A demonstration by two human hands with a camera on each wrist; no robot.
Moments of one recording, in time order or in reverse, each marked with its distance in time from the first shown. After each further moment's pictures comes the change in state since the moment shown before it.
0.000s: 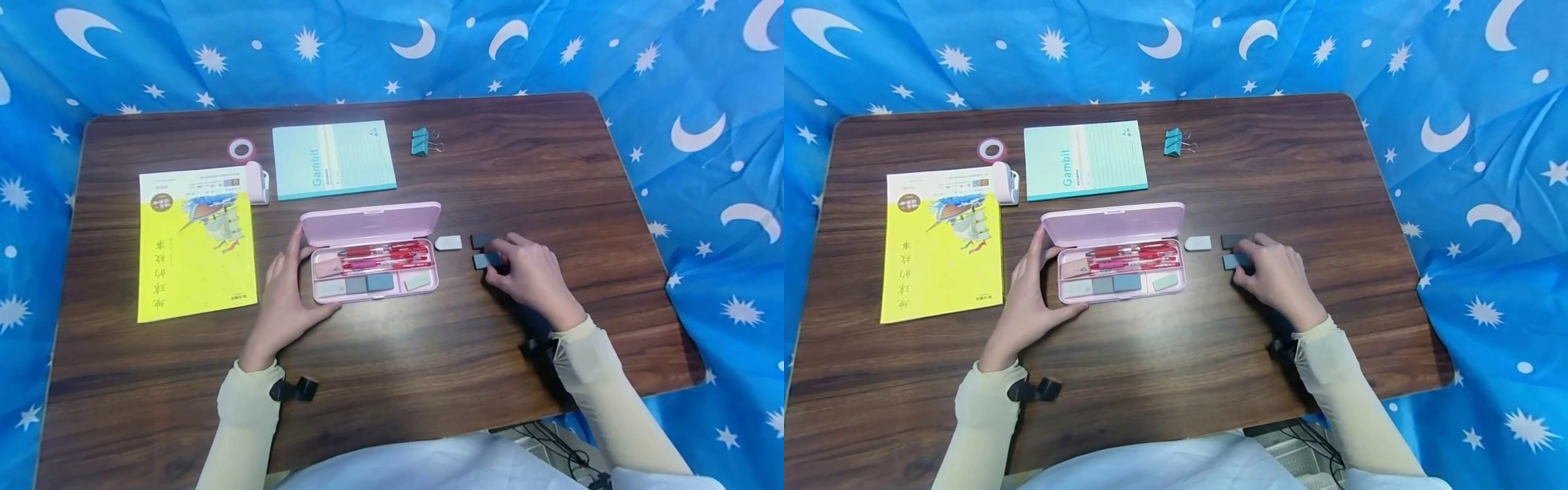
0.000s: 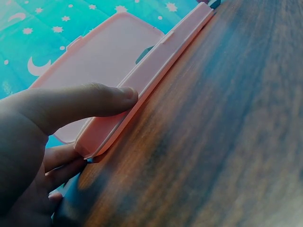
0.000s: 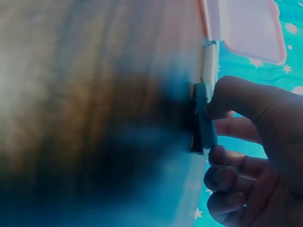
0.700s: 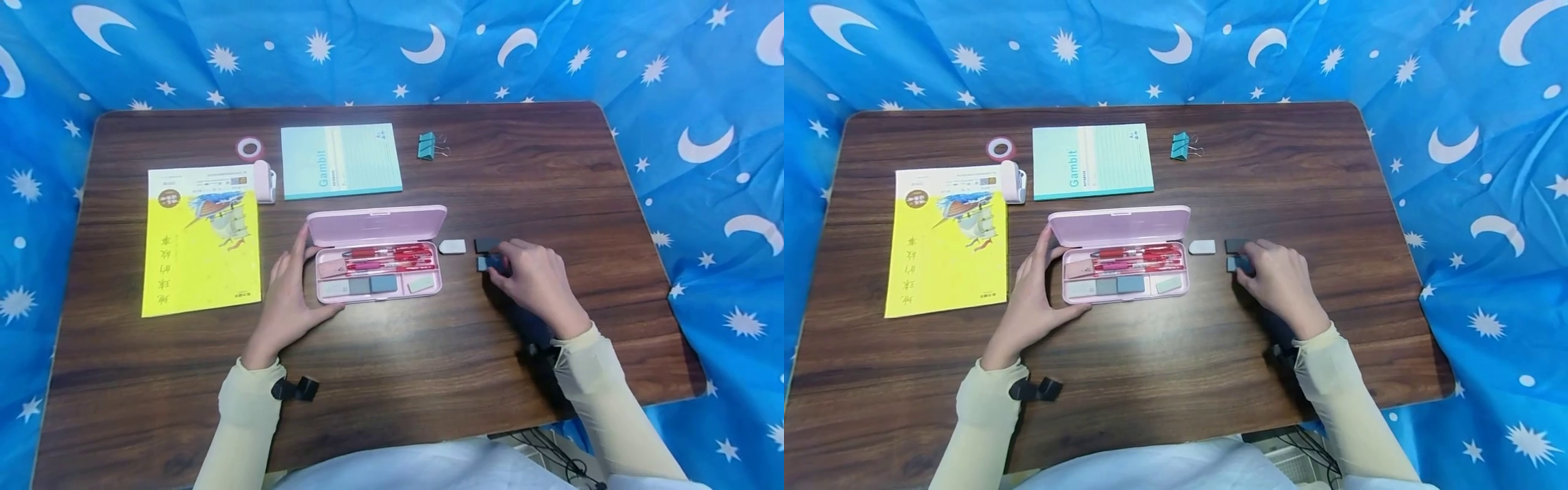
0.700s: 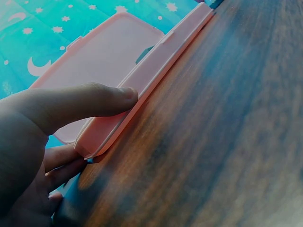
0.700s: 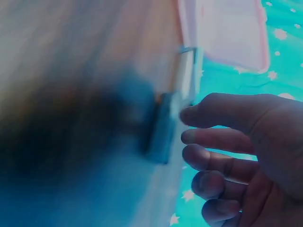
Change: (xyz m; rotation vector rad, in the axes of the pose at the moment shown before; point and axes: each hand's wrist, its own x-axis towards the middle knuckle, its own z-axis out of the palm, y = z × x) left_hand 0.001 0.000 -0.001 0.004 -0.003 -0.011; right_hand 0.008 -0.019 -0.014 -0.054 0.004 0.001
